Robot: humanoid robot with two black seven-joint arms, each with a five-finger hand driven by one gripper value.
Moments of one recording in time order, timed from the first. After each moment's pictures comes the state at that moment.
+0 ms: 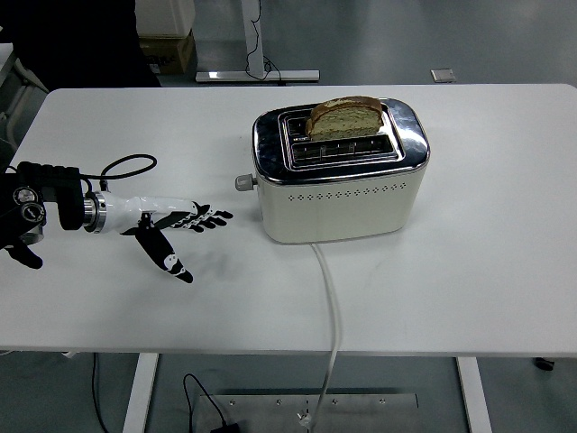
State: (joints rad) left arm -0.82 0.64 -0.49 -1.16 1.06 -0.61 0.01; right arm 0.01 0.00 0.43 0.09 -0.31 0.06 0.06
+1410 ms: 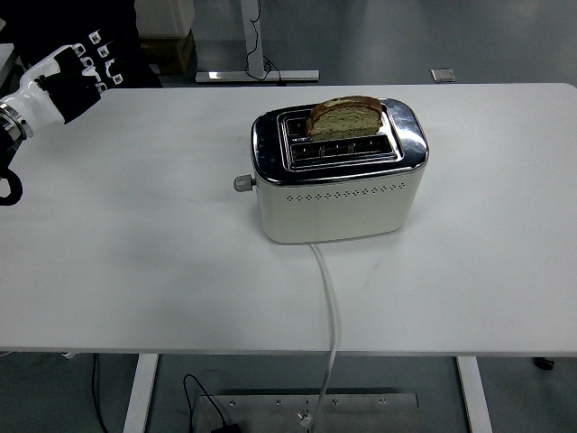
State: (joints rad) left arm -0.99 0.52 -0.56 -0.53 -0.05 -0.59 -0.08; right arm 0.01 0.00 0.43 0.09 -0.31 0.06 0.06
